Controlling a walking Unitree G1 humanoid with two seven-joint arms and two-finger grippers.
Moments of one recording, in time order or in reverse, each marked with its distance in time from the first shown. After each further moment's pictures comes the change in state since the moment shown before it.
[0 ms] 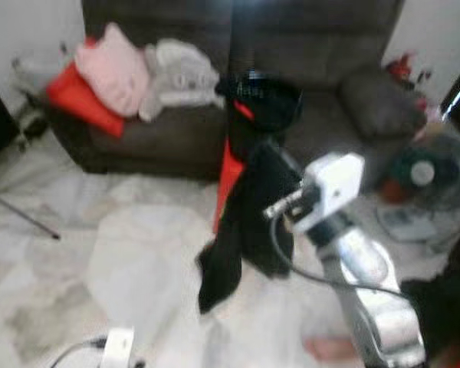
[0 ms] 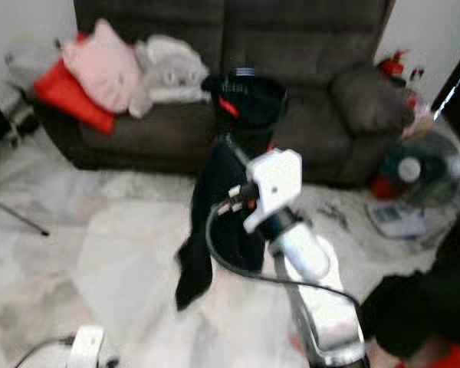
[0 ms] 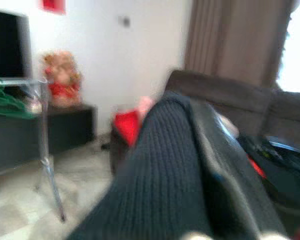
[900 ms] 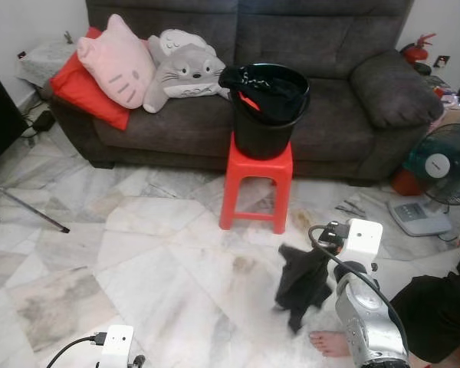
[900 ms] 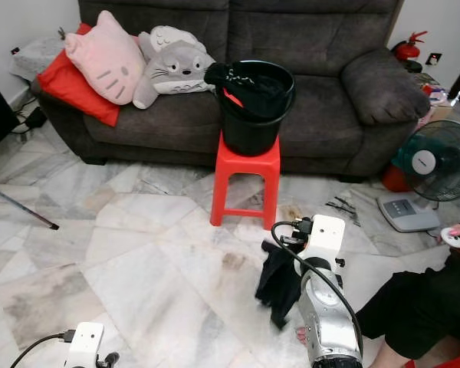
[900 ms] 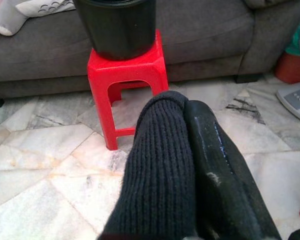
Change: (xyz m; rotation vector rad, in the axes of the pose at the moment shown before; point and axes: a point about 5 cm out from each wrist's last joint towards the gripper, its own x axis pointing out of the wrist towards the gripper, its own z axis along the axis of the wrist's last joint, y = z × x) left arm 0.002 0.001 0.008 0.003 -0.021 0.004; right arm -0.072 -0.069 -0.137 0.108 0.517 -0.668
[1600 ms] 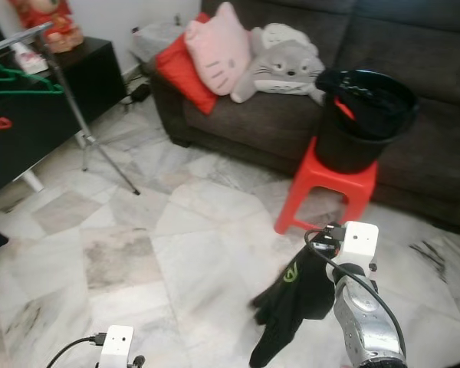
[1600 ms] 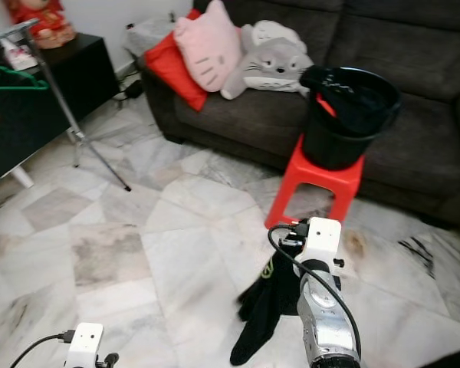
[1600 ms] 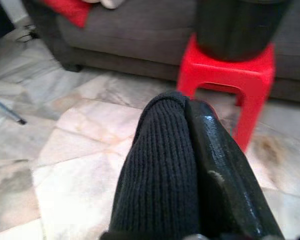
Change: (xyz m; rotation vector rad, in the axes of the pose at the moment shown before) left arm 0.000 0.001 -0.001 0.001 0.002 0.002; right arm 0.002 0.004 -0.004 -0.025 -0.015 0.007
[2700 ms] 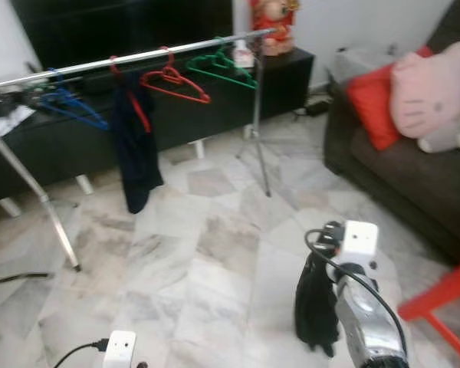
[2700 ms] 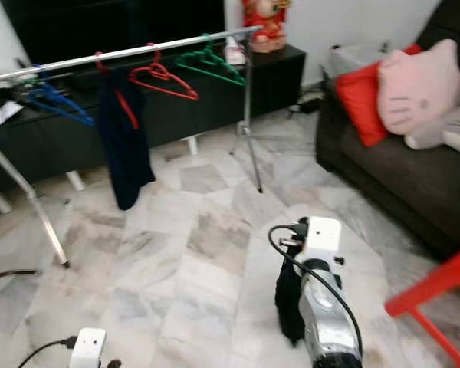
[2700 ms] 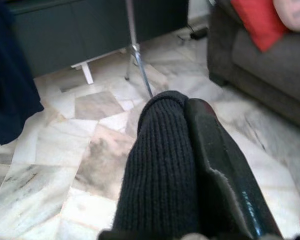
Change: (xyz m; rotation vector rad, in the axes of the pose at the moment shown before) left arm -0.002 -0.009 -0.009 -0.010 0.025 -0.015; right arm 0.002 -0.011 -0.002 -0.017 -0.011 -0.015
